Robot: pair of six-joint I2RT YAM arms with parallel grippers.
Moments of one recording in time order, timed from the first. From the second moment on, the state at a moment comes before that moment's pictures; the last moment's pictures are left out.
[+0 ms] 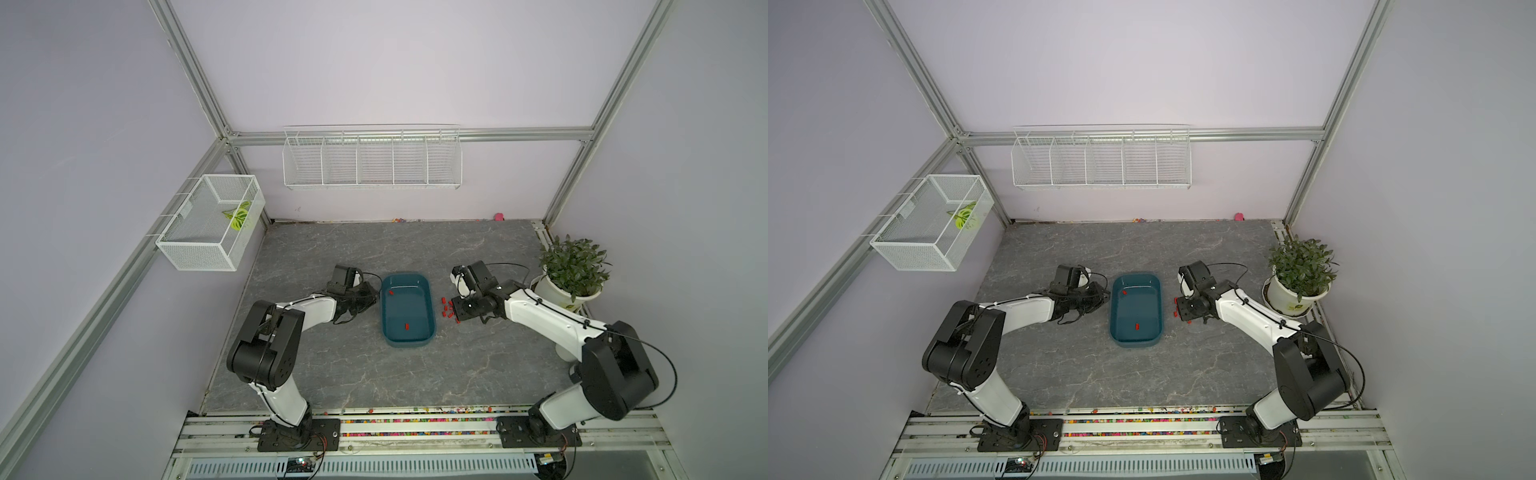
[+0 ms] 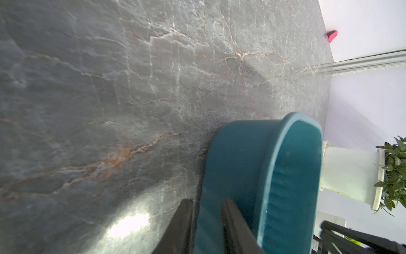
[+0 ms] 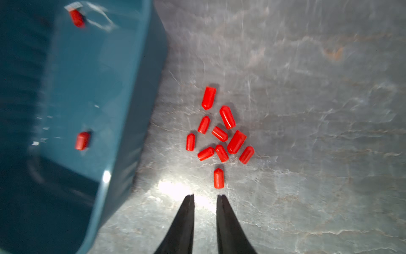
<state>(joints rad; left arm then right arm) -0.37 1.72 0.84 0.04 0.40 -0.80 0.50 1.51 1.02 -0.60 -0.04 0.18</state>
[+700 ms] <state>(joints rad) -0.37 1.72 0.84 0.05 0.40 -0.80 0.56 1.50 1.11 -0.50 -0.23 0.24</state>
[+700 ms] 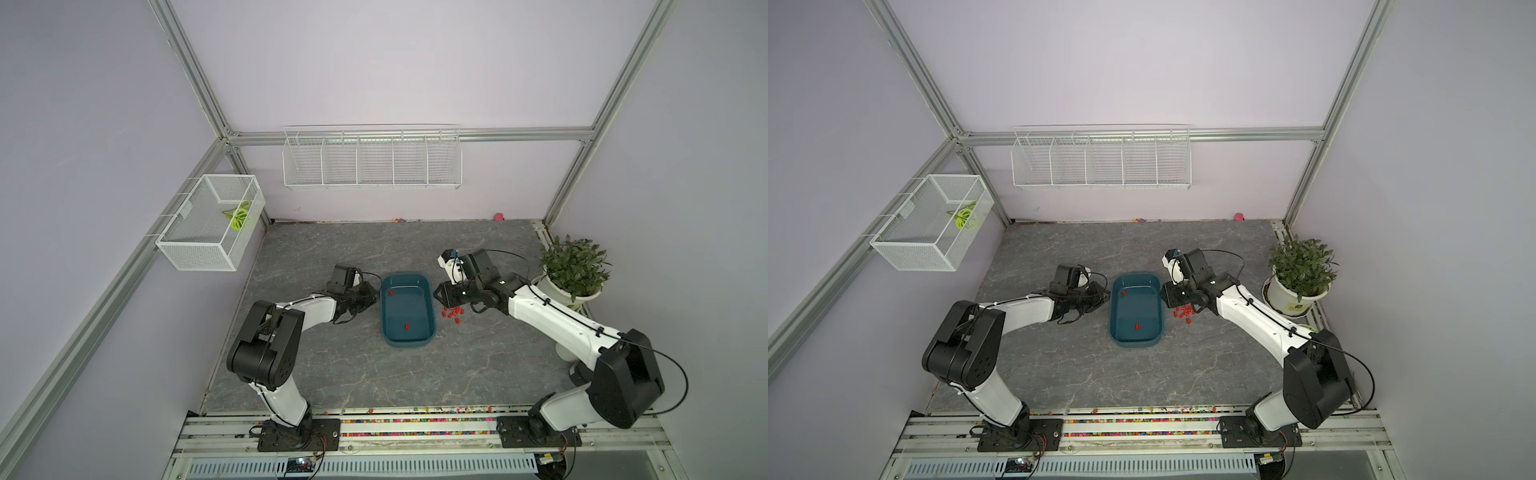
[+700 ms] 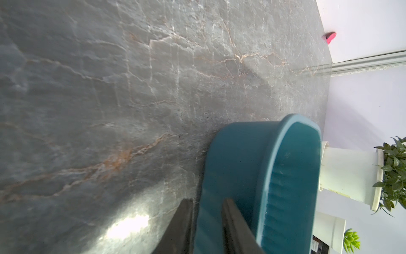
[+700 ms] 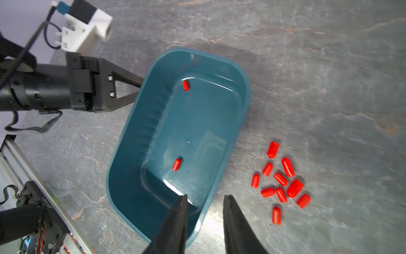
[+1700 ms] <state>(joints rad) -0.37 1.72 0.84 0.05 0.40 -0.80 0.71 1.88 1.38 -0.45 -0.17 0.20</state>
